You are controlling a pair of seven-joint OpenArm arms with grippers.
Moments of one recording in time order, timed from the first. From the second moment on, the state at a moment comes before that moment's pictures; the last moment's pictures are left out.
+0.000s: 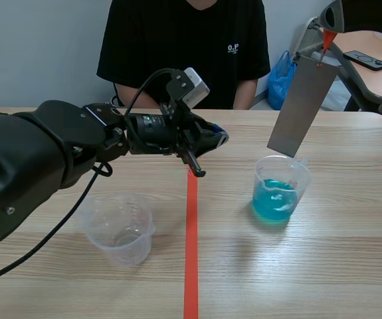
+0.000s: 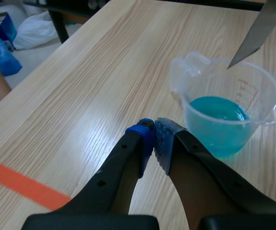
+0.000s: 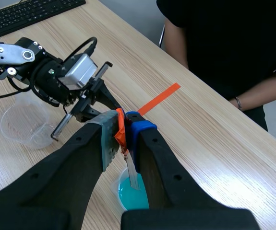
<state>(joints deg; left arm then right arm) -38.7 -0.1 28.5 28.5 15.1 -45.1 -27.4 11.2 41.1 8.4 106.1 67.9 38.6 -55.4</state>
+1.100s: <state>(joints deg) -39.5 3.5 30.9 28.5 14.9 -45.1 -25.2 11.2 41.1 8.4 106.1 67.9 38.6 -55.4</state>
